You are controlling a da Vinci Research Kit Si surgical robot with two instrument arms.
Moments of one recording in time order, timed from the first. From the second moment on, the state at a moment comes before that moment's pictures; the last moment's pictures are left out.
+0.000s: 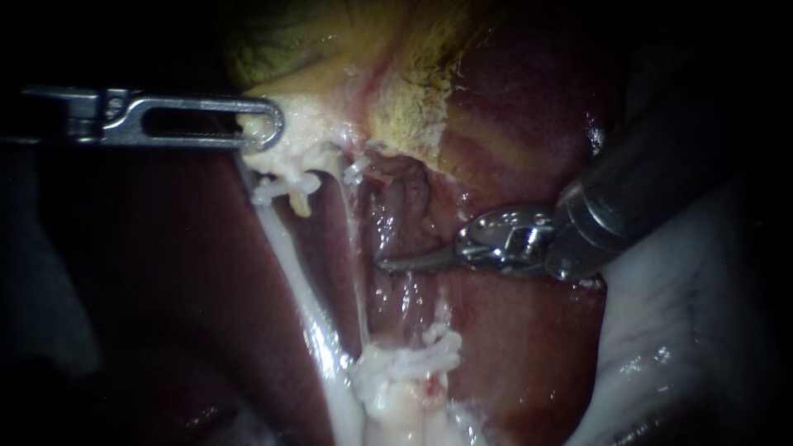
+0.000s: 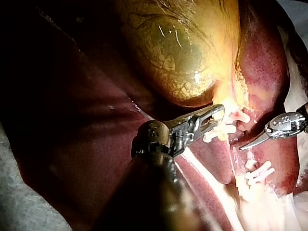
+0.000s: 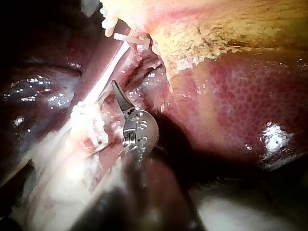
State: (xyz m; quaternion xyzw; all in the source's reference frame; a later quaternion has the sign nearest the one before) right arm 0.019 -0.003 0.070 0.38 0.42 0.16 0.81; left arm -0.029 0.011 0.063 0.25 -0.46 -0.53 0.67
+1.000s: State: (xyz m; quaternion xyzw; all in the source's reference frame) right arm 0.015 -0.003 0.068 0.24 0.46 0.08 0.85; left arm -0.029 0.011 0.063 0.24 -0.46 -0.53 0.67
